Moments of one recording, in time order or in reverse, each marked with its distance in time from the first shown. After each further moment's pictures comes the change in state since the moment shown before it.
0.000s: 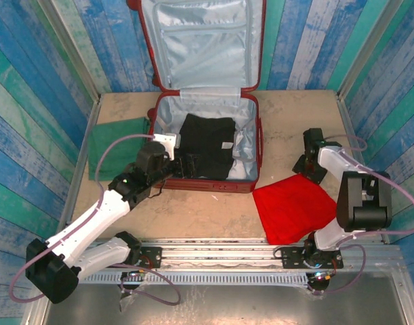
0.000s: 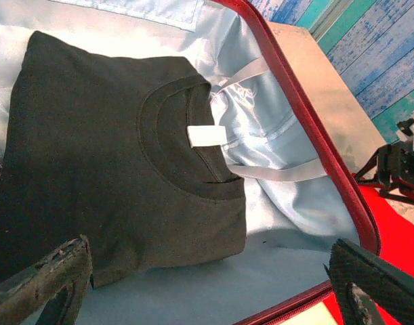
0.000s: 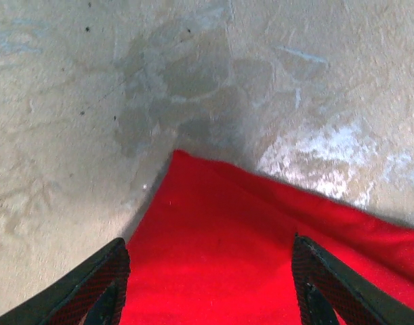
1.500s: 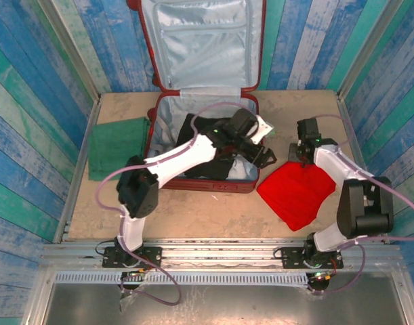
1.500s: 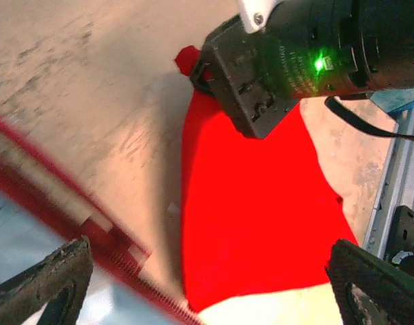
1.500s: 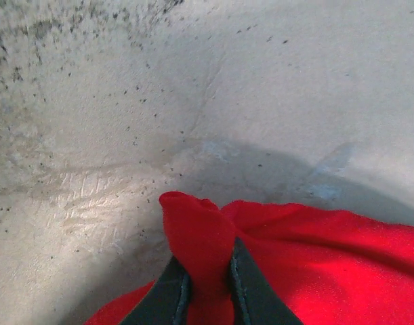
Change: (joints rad) left arm -0.294 1.022 1.019 -0.274 0.295 0.315; right arm 0.082 -0.090 0.038 0.186 0.024 -0.443
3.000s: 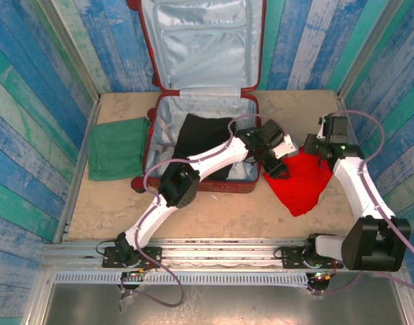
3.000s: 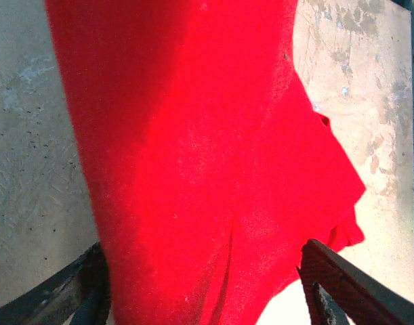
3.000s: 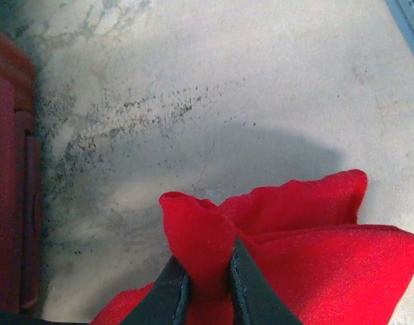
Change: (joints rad) left arm -0.045 0.450 0.437 -0.193 0.139 0.277; right arm -0.122 -0.252 0.019 -0.020 -0.147 0.005
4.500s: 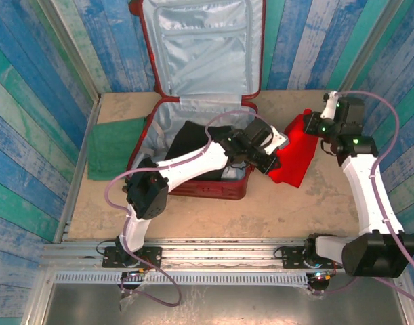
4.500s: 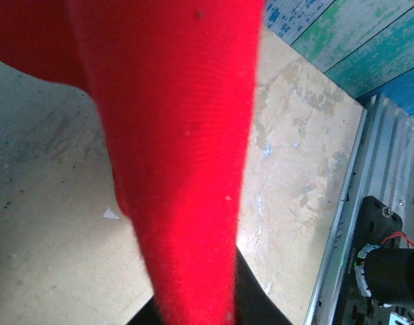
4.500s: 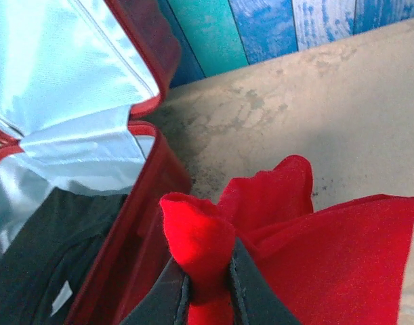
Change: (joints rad) left arm -0.034 -0.420 -0.444 0.244 -0.122 -0.360; right arm 0.008 -0.042 0.190 0.013 -0.277 0.063
